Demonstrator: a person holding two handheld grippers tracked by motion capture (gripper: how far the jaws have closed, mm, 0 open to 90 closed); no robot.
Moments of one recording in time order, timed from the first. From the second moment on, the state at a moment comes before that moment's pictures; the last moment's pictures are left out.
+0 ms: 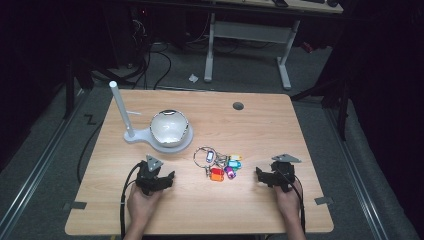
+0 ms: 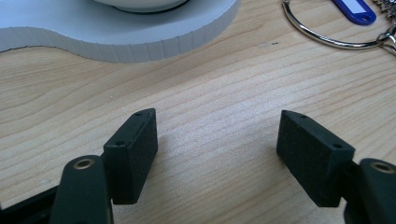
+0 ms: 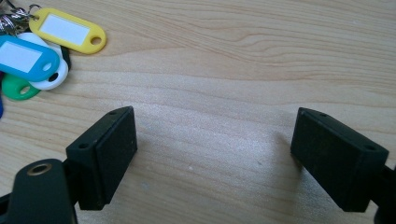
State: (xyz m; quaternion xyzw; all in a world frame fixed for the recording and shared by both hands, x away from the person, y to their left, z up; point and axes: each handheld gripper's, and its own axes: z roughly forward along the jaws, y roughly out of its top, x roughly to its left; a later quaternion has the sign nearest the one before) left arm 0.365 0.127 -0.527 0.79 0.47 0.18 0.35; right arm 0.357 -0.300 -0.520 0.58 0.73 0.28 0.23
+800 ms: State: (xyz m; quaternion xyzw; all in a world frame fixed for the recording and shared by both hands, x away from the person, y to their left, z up) left arm 0.368 0.127 -0.526 0.80 0.46 0.17 0.35; right arm 0.357 -0.300 -0.520 0.58 0.73 0.28 0.23
